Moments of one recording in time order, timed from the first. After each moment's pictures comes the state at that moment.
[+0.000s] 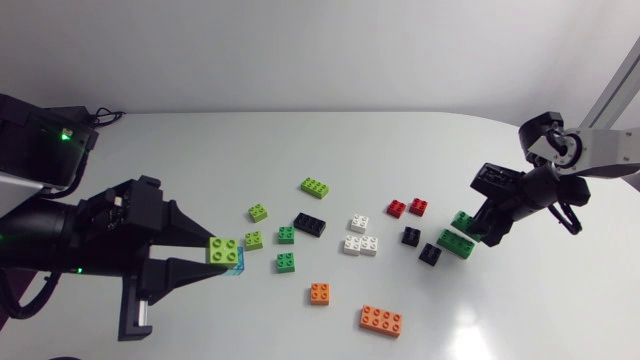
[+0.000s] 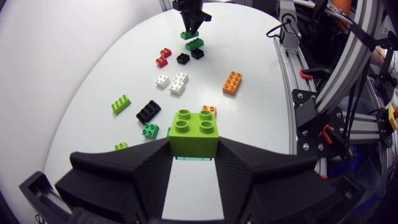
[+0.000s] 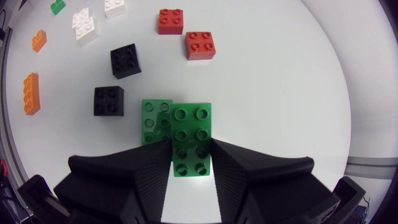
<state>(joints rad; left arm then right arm) -0.37 0.93 0.76 -0.73 0.50 0.87 -0.16 1.70 1.04 -0.52 -0.18 -1.01</state>
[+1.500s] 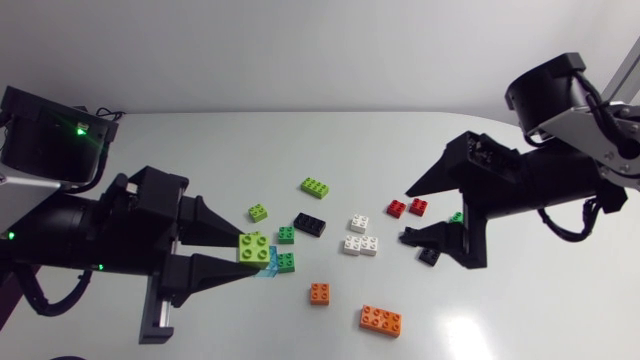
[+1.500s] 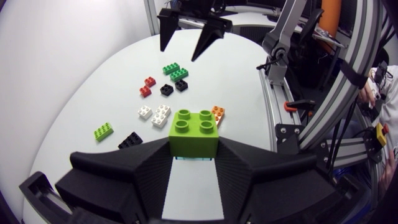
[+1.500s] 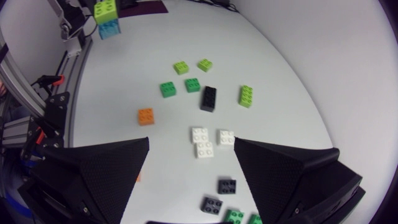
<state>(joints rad) -0.47 0.97 0.76 -0.57 0.62 0.69 0.28 1.19 0.94 -0.66 -0.53 -0.90</state>
